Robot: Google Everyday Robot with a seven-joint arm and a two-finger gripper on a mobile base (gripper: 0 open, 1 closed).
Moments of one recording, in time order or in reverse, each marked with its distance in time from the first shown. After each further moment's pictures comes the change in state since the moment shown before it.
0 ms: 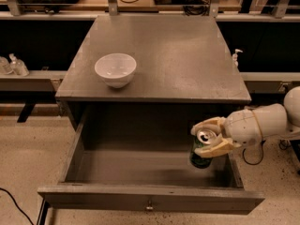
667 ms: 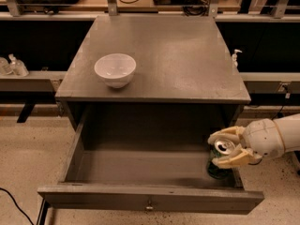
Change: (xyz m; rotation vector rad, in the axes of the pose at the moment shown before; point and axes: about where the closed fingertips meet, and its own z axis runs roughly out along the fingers) arm 0.021 0.024 -0.037 0.035 0.034 0.045
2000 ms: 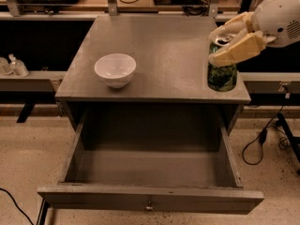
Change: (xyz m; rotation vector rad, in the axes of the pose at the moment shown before) arm -0.246 -0.086 -0.080 0.161 0.130 -0.029
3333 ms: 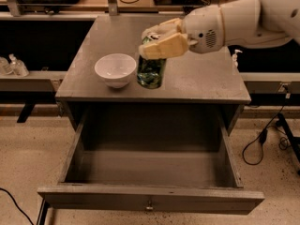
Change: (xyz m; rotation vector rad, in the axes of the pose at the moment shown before) arm -0.082 -0.001 0.120 -0.119 -0.354 0.095
